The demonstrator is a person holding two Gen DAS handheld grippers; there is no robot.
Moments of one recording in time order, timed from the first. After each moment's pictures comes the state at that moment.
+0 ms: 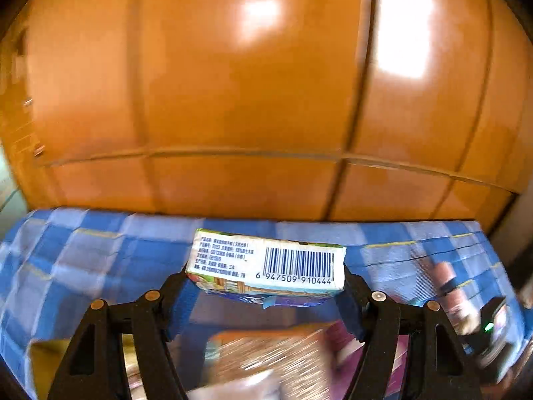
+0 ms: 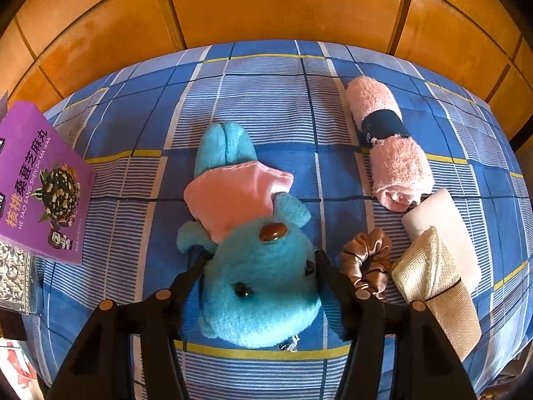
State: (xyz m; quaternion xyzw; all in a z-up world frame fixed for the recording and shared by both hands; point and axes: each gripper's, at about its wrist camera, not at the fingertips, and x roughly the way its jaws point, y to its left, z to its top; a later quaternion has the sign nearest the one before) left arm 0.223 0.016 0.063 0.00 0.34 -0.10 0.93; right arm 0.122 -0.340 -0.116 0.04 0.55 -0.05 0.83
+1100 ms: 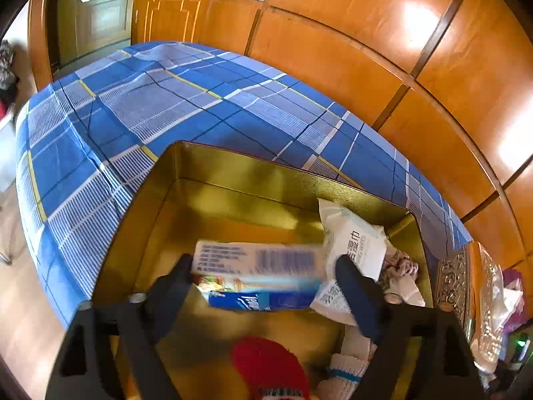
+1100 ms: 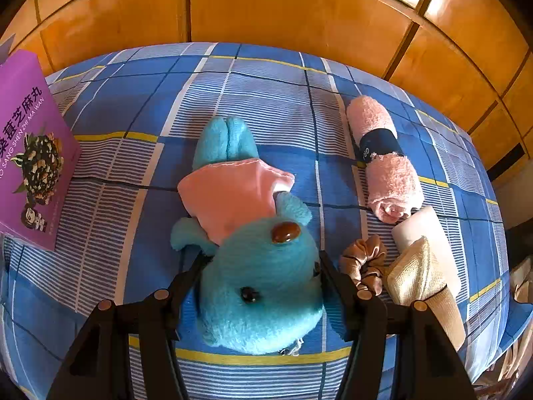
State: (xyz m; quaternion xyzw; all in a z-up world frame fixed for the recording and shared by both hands) left arm 0.120 0.287 -0.080 -0.22 0.43 0.11 0.87; right arm 0.121 -0.318 -0.123 -0.05 0.53 -0.09 0.84
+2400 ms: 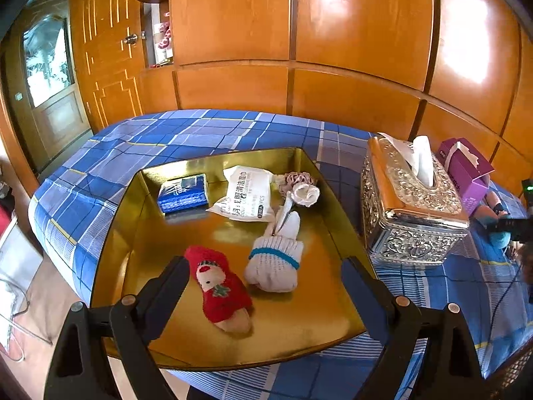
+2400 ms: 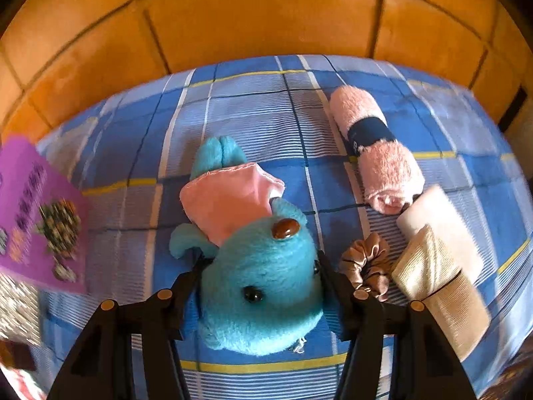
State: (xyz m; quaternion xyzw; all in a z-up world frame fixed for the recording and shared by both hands) left arm 0.003 0.153 -0.036 -0.02 0.37 0.04 0.93; right arm 0.119 -0.349 -0.110 0.10 0.51 -0.09 0.85
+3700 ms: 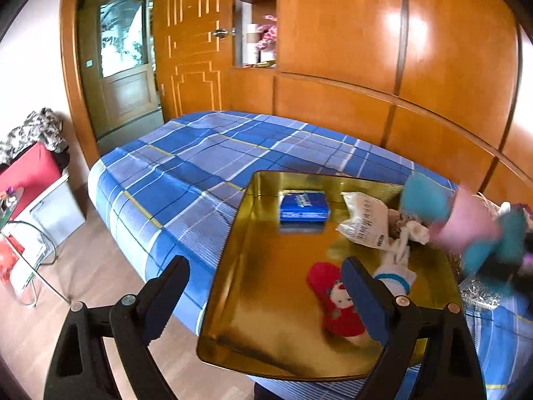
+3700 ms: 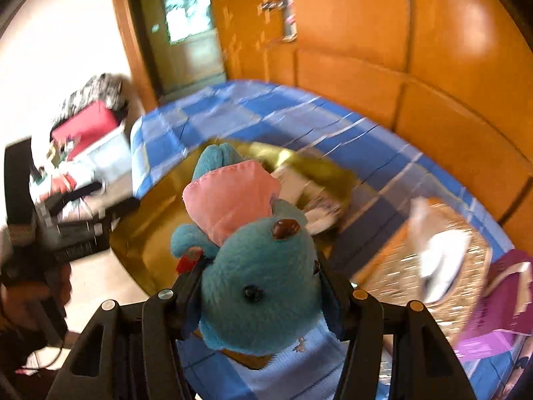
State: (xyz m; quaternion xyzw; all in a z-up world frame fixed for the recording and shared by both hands) left arm -0.027 0.262 -0.028 -0.09 0.34 0.19 0.92; right arm 0.048 0.058 -0.044 -0.16 0.41 0.38 0.82
